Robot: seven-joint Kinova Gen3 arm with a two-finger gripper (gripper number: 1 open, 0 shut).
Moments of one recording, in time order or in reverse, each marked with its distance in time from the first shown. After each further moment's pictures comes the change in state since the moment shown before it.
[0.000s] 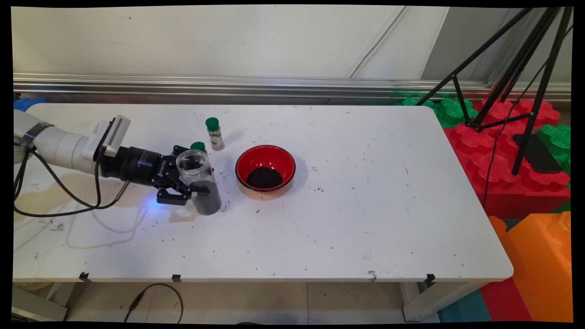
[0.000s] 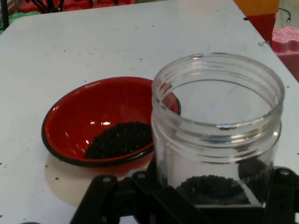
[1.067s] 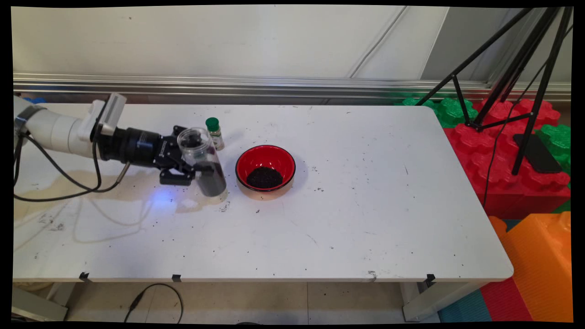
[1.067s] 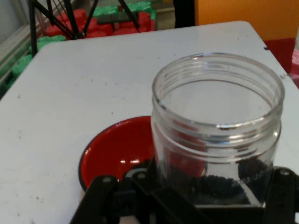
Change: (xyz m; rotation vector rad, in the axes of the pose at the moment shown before) arm 0.040 -0.011 -0.004 0.053 0.036 0.007
